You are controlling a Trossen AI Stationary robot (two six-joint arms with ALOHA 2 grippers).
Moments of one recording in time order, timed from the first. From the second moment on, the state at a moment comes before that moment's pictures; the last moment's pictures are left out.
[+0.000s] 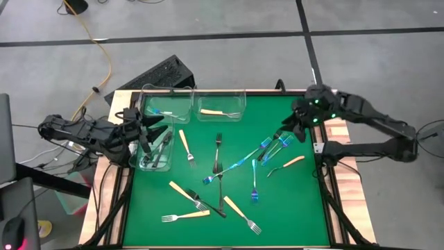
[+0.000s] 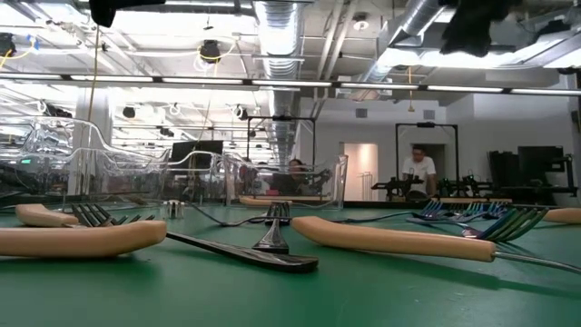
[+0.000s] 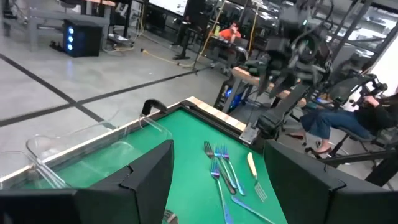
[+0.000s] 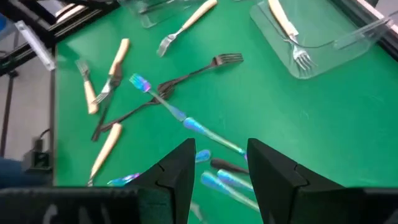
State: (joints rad) left arm -0.28 0.56 0.77 -0.37 -0.72 -0.46; right arm -0.42 0.89 1.10 -0.96 -0.27 0.17
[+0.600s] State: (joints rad) left arm -0.27 0.55 0.77 -0.54 -0.74 -0.51; right arm -0.34 1.12 0.83 -0.67 -0.14 0.07
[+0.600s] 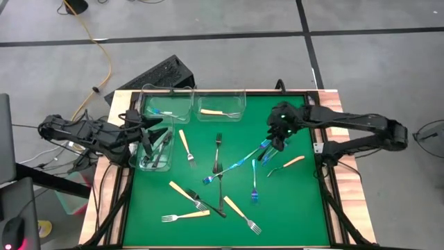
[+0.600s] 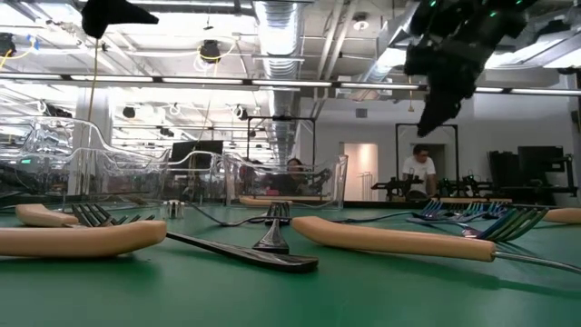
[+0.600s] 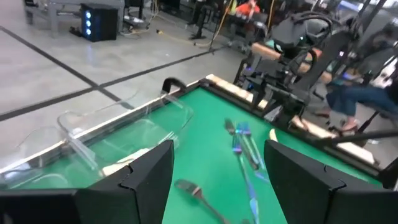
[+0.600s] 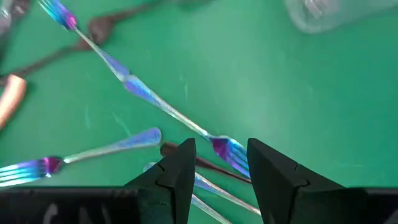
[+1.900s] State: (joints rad) left arm -0.17 0.43 0.77 -0.76 -0.76 -0.57; right arm -0.09 1.88 1.14 -0.75 0.05 -0.43
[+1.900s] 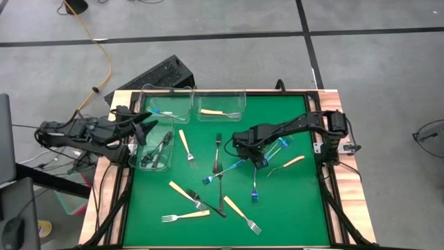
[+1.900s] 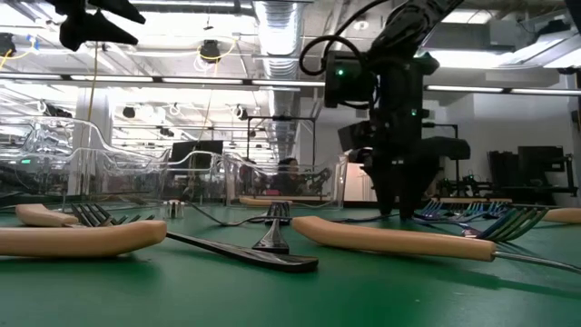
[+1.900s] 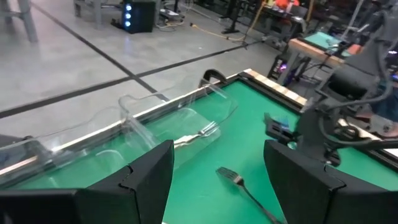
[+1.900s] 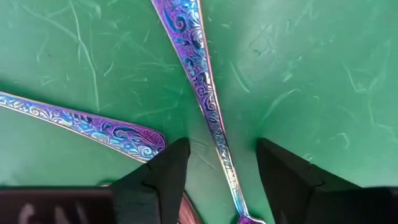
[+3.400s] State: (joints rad) left arm -0.17 0.43 0.77 -0.78 -0.78 -0.61; right arm -0.30 1.62 1.27 0.15 -0.22 -0.02
